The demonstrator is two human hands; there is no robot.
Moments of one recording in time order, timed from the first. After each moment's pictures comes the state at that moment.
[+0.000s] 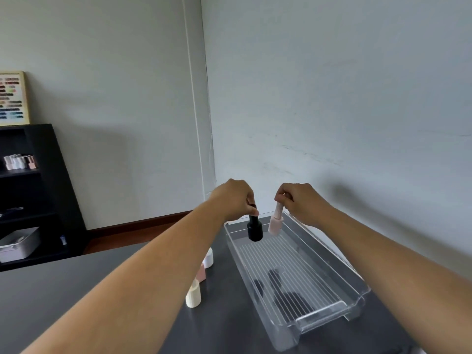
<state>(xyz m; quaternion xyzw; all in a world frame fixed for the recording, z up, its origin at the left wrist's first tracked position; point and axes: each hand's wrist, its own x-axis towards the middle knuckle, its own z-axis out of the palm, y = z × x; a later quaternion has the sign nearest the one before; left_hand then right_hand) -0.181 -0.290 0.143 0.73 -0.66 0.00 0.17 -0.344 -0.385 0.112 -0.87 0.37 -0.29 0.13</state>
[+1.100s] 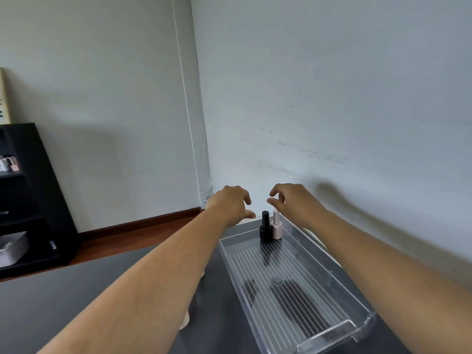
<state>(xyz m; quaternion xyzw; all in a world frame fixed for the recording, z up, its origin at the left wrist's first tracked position) -0.167 -0.342 0.116 0.77 -0.62 -0.01 0.18 -0.325 -0.422 0.097 -0.87 0.39 -0.28 0.12</state>
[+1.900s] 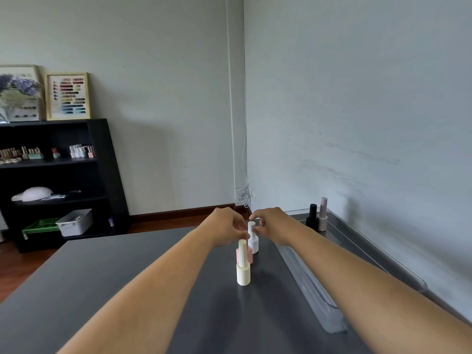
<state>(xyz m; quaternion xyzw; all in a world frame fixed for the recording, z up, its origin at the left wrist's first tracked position) -0.096 -0.192 0.087 0.77 -0.58 -0.10 0.25 -0.225 -0.303 0.075 -0.93 0.30 -0.14 0.19</state>
